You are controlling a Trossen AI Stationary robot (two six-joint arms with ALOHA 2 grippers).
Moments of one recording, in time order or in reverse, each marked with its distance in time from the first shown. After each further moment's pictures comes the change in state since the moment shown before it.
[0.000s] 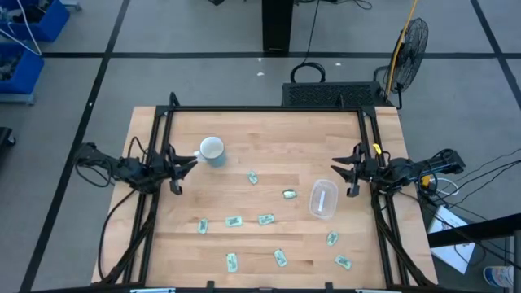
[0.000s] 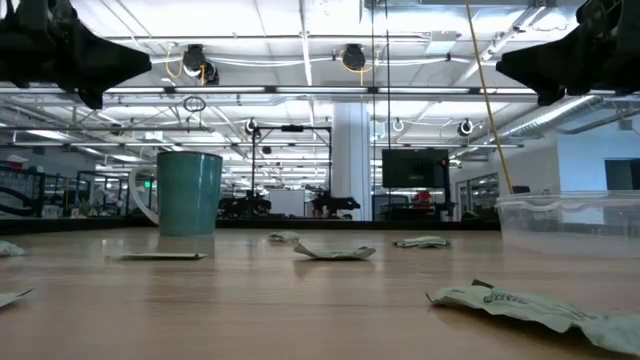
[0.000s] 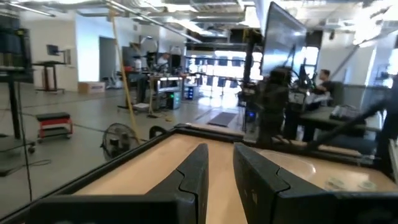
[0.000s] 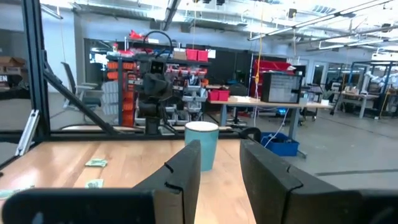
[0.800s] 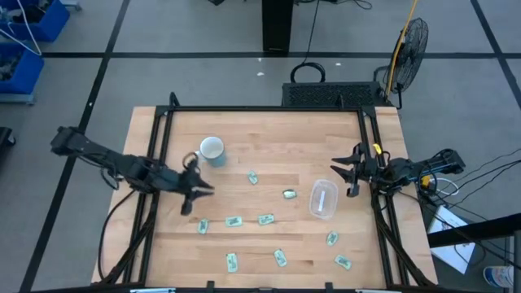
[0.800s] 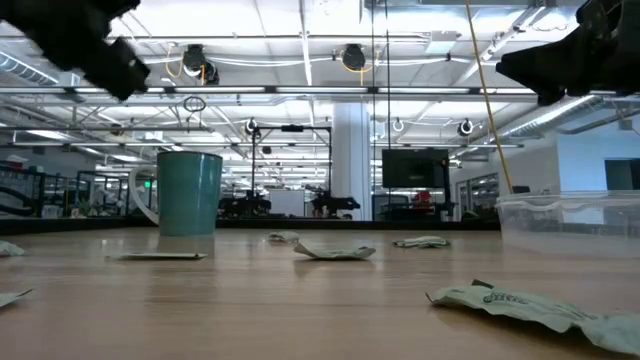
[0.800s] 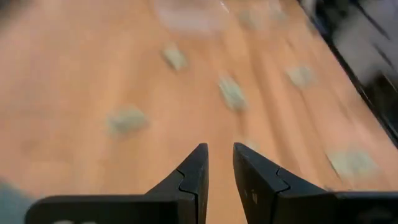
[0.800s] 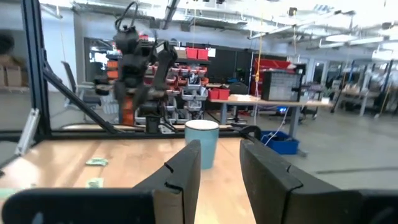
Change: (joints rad) left arm 0.006 0.800 0.467 -0.491 0.515 -0.278; right arm 0.000 0.000 0.000 -0.005 0.001 -0.019
